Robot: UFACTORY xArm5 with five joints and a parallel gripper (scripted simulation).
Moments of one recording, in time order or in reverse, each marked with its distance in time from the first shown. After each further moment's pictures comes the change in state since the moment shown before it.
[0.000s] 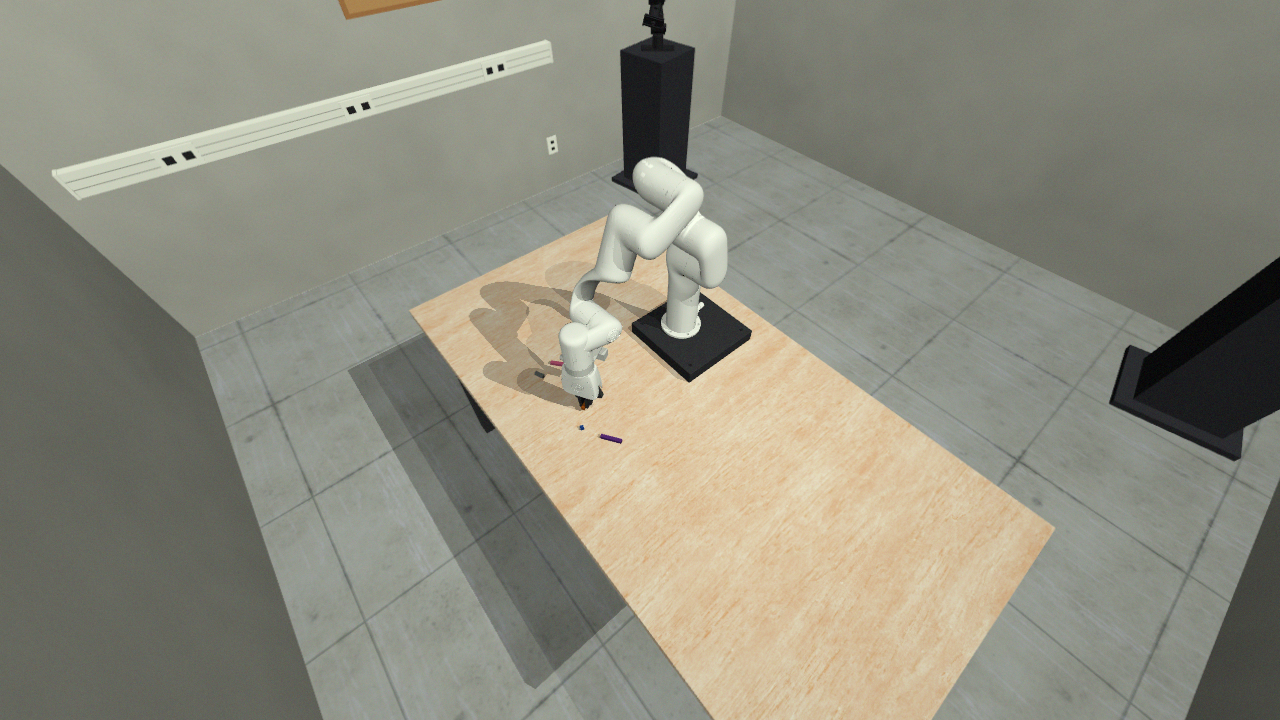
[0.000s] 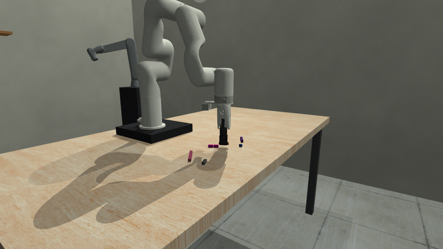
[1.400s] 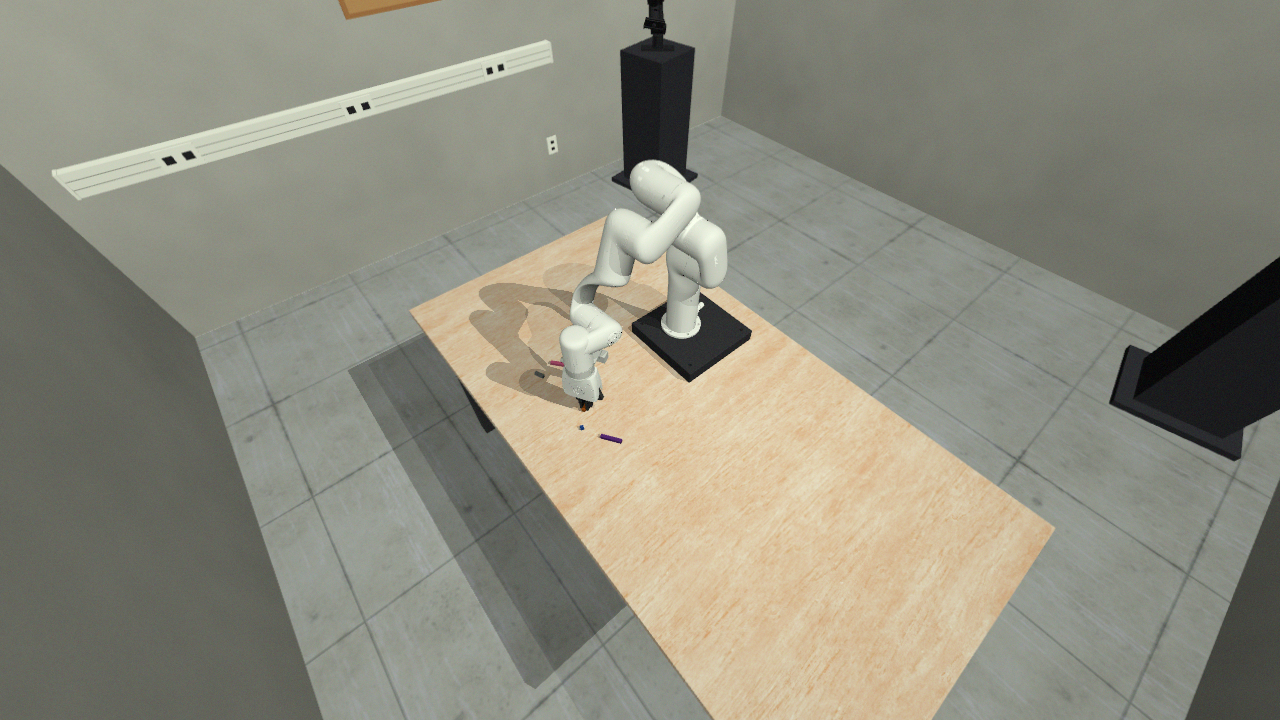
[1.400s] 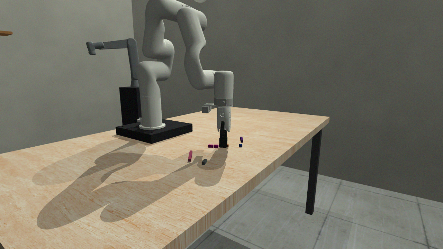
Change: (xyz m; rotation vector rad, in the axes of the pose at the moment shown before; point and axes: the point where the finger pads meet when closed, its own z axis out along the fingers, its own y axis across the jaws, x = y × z) arm 0.000 0.000 0.010 0.000 0.000 0.000
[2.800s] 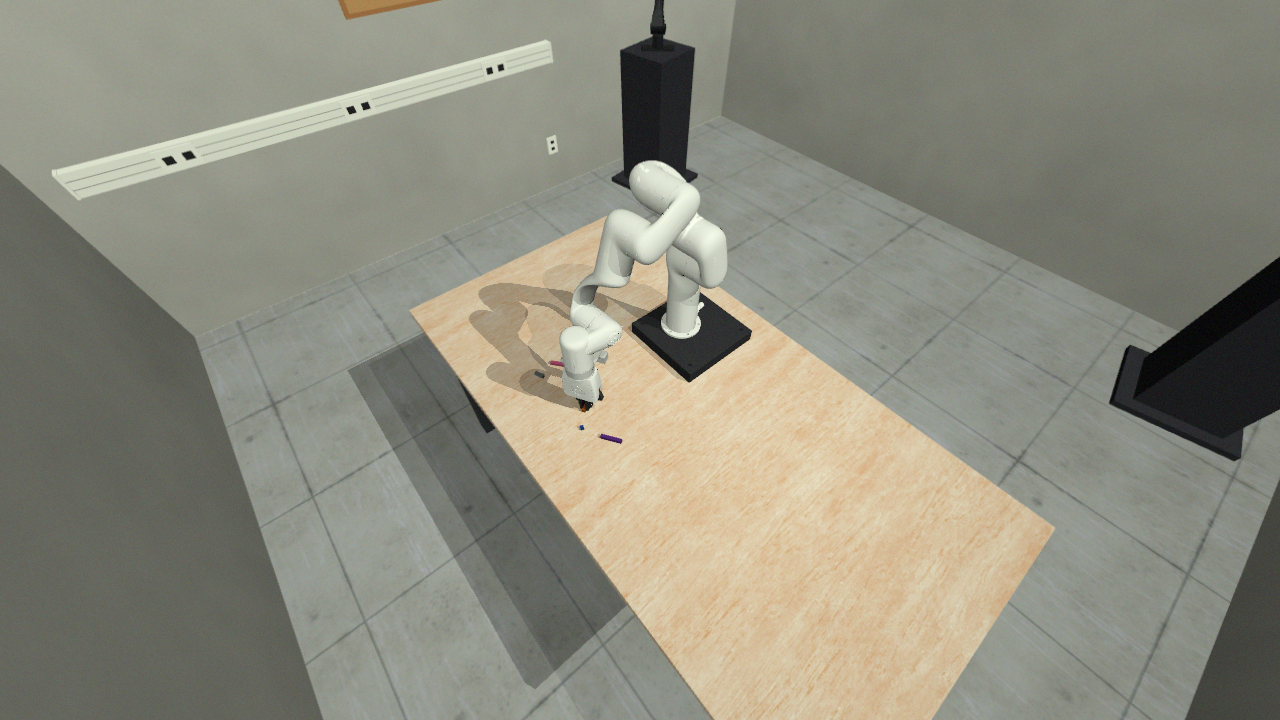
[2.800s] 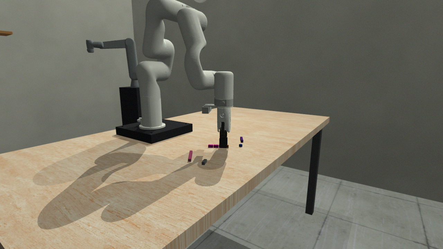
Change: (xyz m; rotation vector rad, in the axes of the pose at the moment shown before) arm 0.000 0.000 0.002 0.000 0.000 0.000
